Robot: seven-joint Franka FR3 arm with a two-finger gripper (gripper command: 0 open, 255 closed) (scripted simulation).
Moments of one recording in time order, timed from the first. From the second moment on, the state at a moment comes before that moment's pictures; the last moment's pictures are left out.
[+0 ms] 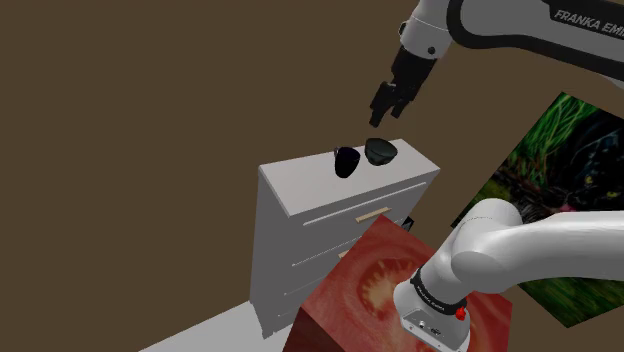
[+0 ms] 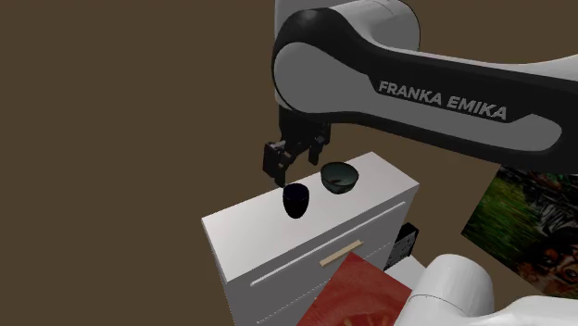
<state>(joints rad) -0.02 -0.79 -0.02 -2.33 -0.06 1.62 0.08</state>
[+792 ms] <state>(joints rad) -0.05 -0.58 -0.12 -2.45 -0.11 1.92 0.00</state>
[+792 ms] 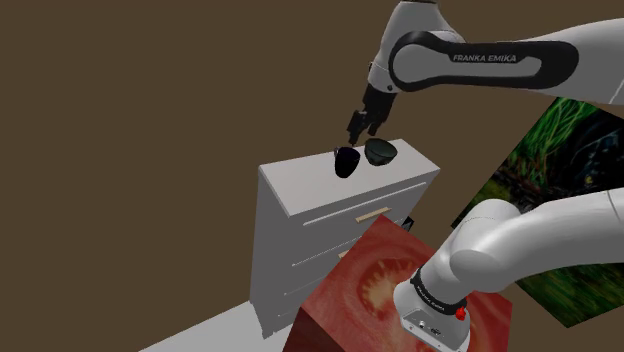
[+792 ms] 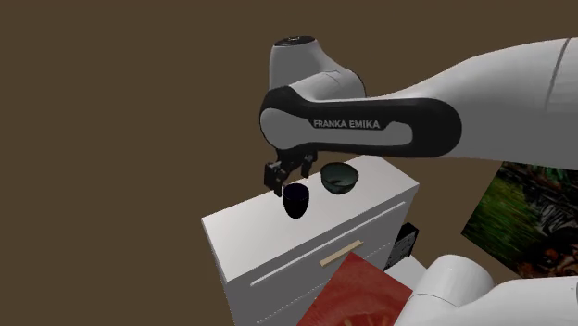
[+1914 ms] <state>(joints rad) -0.07 -0.15 -0.22 -2.44 -0.11 2.31 -0.10</state>
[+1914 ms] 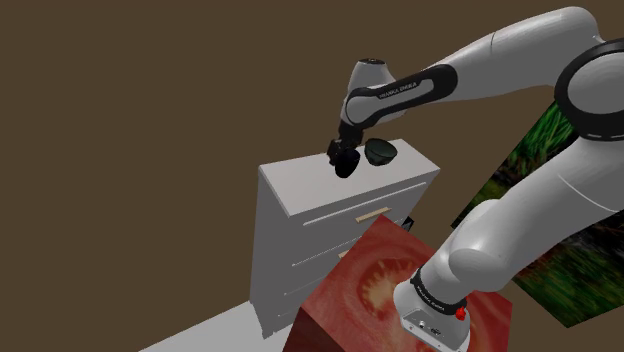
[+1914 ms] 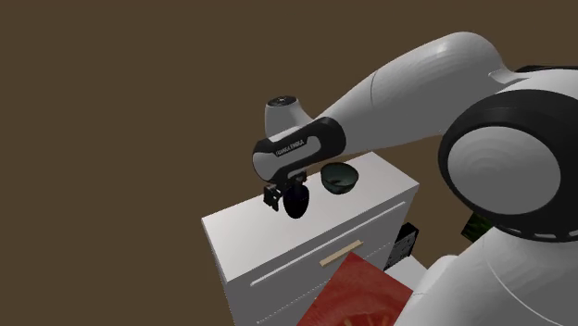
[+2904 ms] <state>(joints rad) -0.07 -0.13 -0.22 -2.46 -0.10 2.35 -0.10</state>
